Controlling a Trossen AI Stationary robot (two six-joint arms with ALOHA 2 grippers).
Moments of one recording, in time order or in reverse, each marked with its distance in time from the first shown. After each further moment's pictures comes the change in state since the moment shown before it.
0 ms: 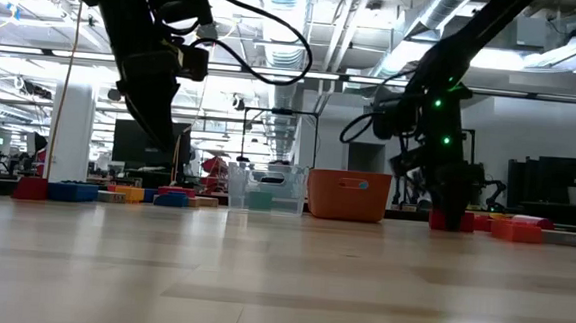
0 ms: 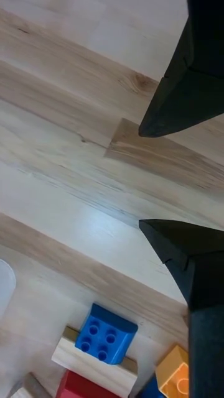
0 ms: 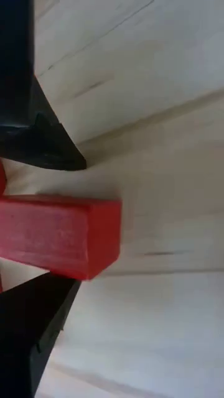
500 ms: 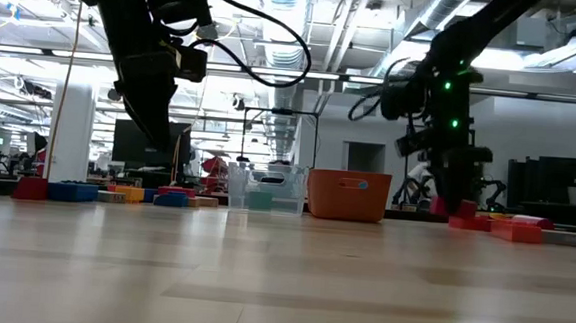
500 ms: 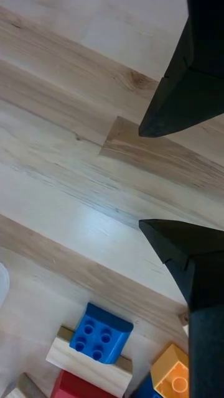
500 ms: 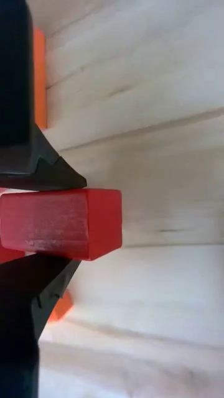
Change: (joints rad) left arm 0.000 0.000 0.000 -0.014 0.000 -0.001; right arm -0.014 -0.137 -0.004 -0.033 0.007 -0.070
